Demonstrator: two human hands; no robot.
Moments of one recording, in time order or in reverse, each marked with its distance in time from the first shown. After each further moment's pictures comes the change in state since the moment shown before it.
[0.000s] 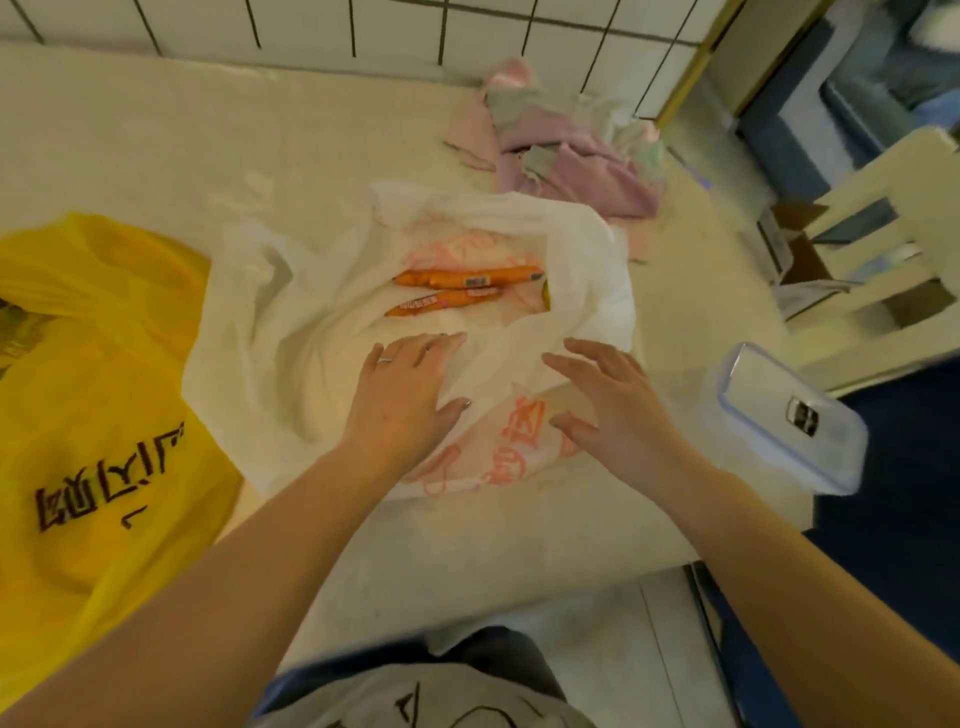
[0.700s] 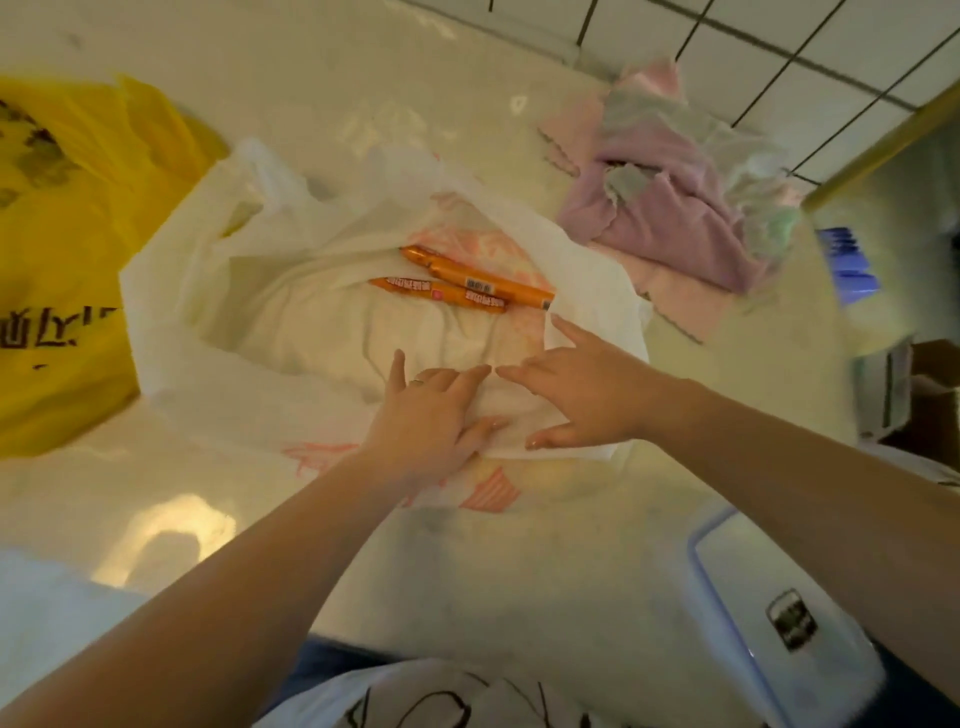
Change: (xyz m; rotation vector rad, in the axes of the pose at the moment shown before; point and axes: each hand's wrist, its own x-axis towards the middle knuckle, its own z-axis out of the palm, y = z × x) left_hand 0.054 0.091 0.070 0.082 -0.211 -0.372; right_hand 0.156 0.104 -0.013 -0.655 -0.613 -0.962
